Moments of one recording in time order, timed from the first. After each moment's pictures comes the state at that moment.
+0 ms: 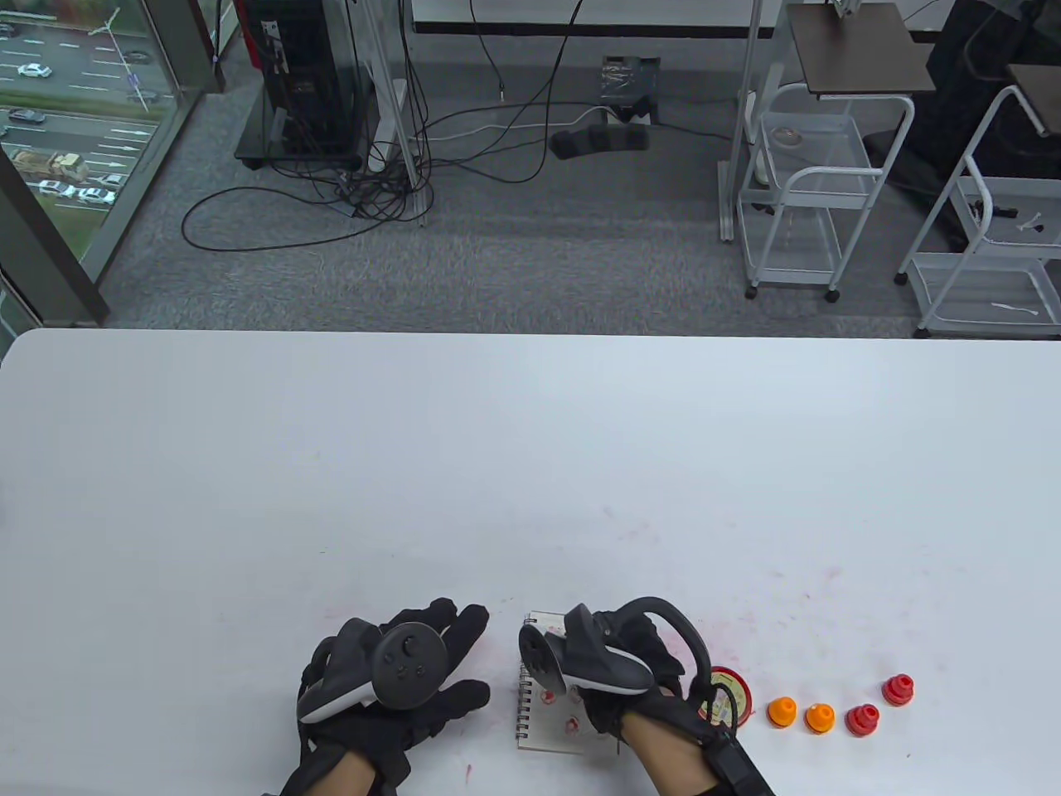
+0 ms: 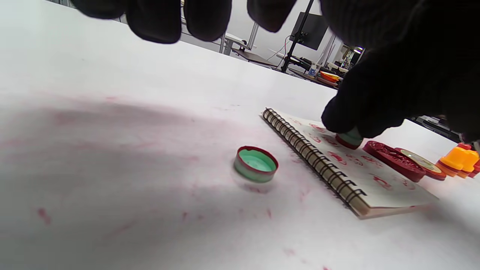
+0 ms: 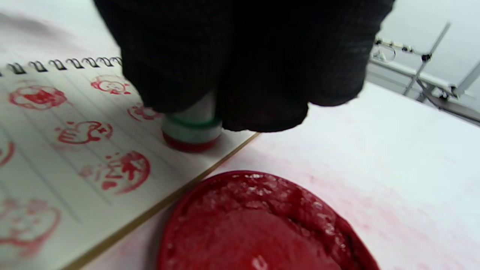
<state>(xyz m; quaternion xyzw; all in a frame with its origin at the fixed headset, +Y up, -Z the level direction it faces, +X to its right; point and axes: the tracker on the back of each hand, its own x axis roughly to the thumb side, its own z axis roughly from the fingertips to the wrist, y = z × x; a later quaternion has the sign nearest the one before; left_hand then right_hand) -0.166 -0.701 -0.223 -0.15 -0.23 0.12 0.95 0.042 -0.710 -0.240 -0.22 -0.07 -0.96 0.14</state>
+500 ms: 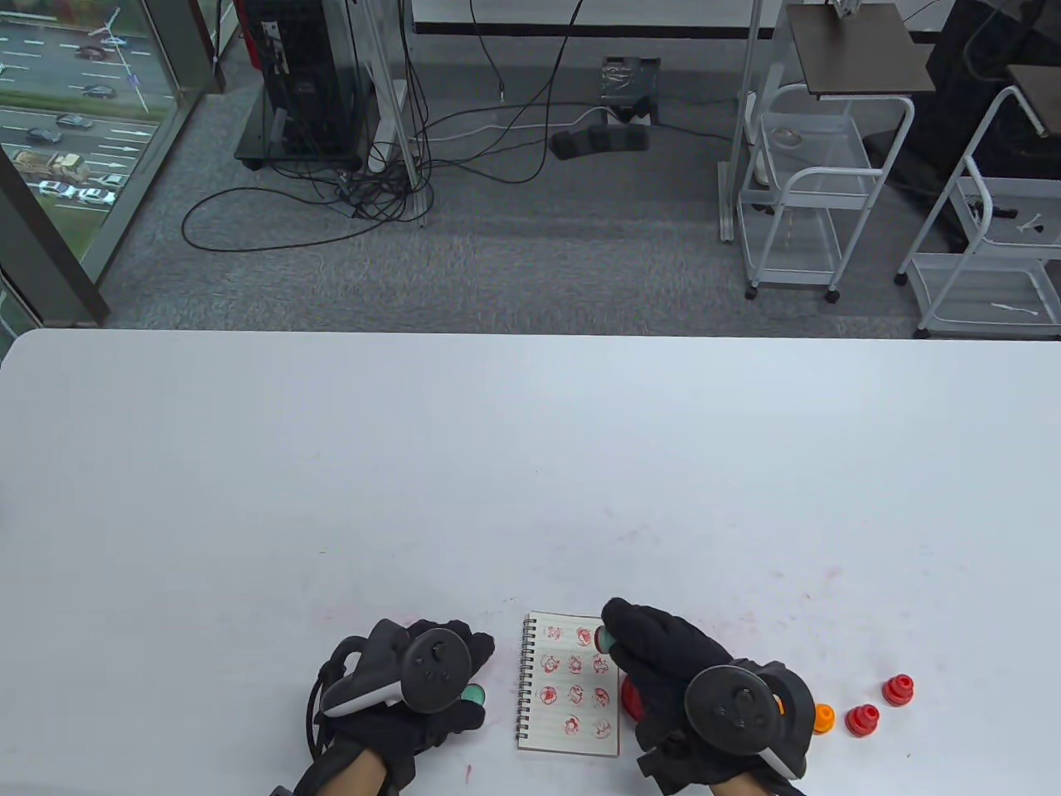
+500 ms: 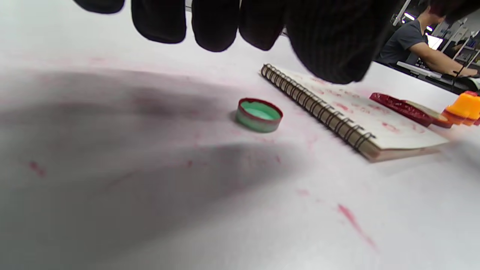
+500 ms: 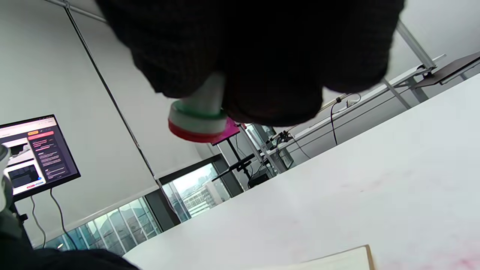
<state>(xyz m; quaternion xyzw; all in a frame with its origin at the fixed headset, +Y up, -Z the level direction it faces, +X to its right) -0.147 -0.722 -0.225 -0.20 -0.26 0.06 0.94 0.136 -0.675 -0.195 -0.15 0.17 -0.92 -0.32</state>
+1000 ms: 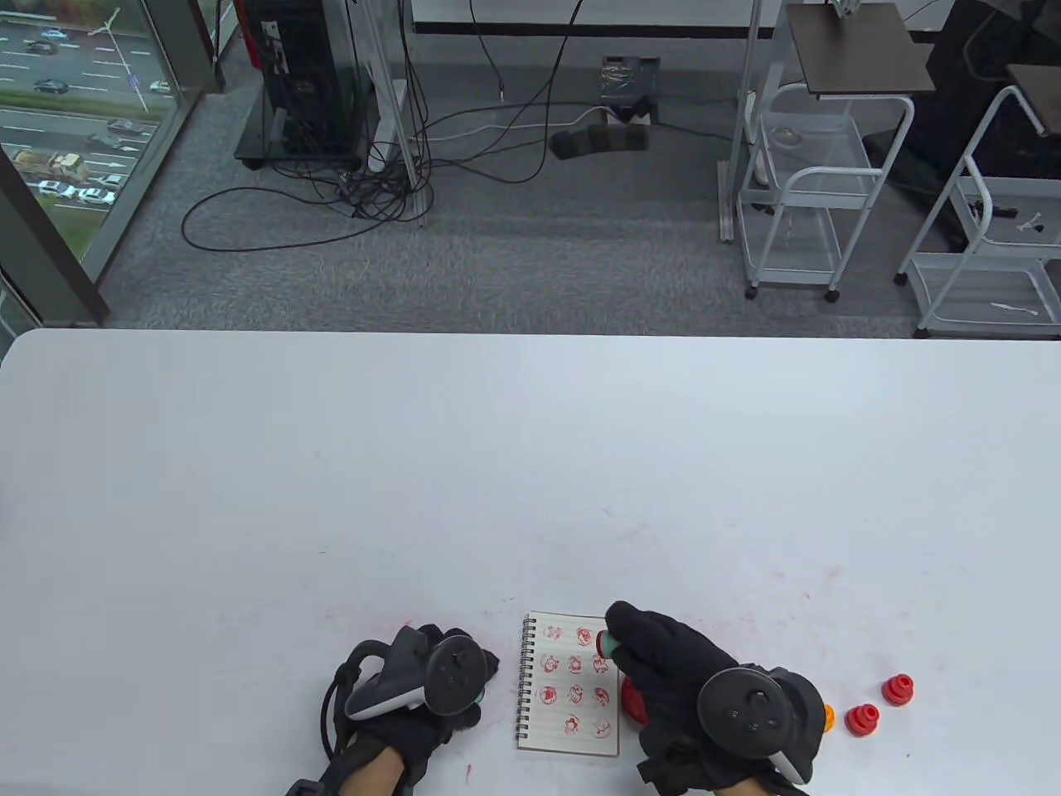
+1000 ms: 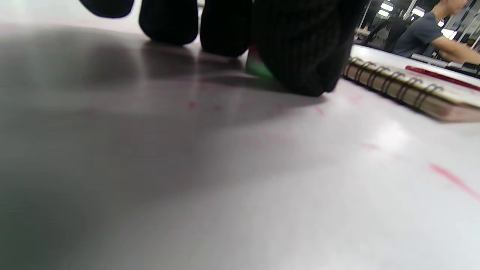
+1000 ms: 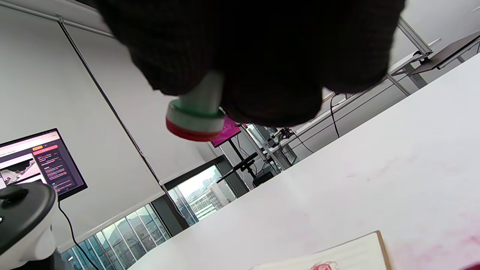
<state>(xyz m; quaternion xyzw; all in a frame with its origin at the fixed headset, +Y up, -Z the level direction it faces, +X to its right) -0.138 -0.747 -0.231 -0.16 -0.25 0.05 0.95 0.139 -0.677 -0.193 -0.15 0.15 -0.91 -0.35</state>
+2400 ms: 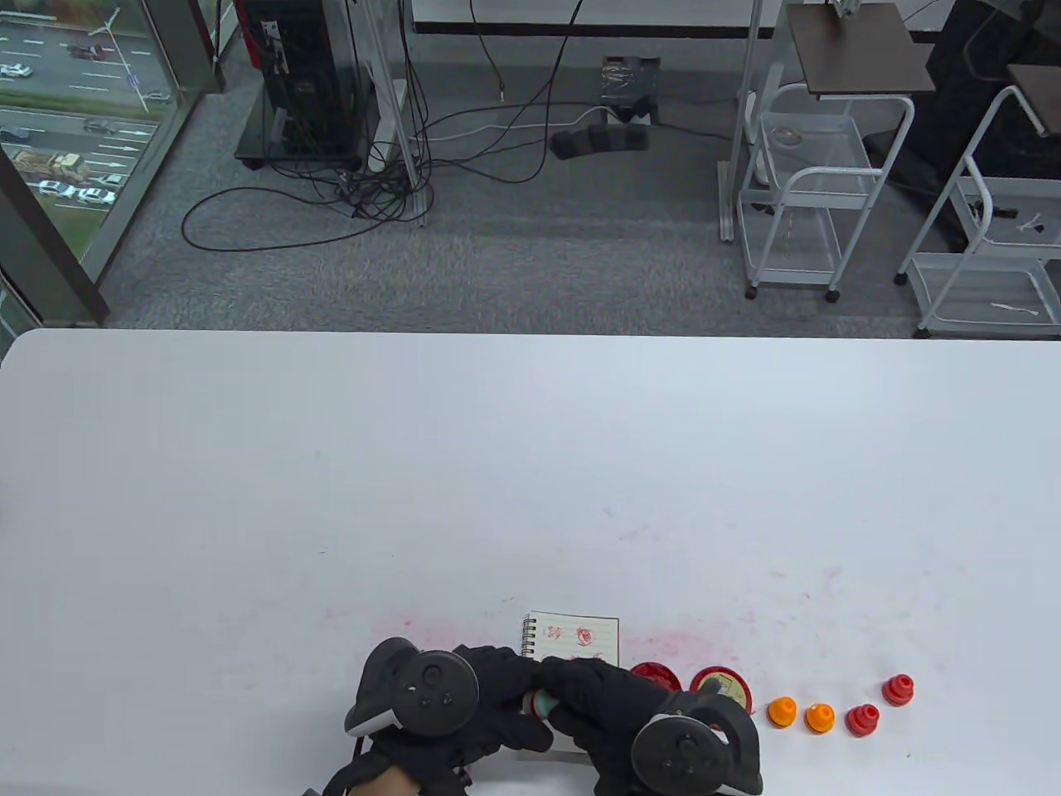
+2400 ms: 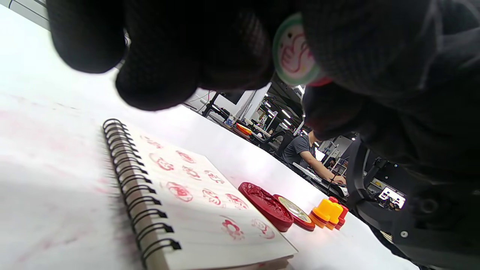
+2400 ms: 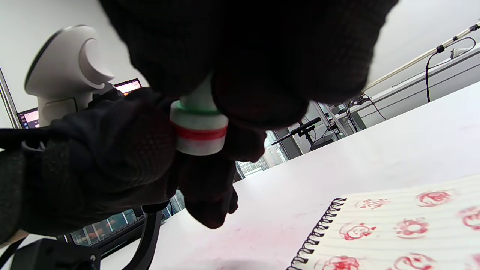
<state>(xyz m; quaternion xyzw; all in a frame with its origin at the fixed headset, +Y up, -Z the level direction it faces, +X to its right) -0.117 -0.703 -0.210 -0.05 -0.36 0.28 0.89 0.084 -0.681 -0.170 -0.30 0.11 -0.89 -0.31</state>
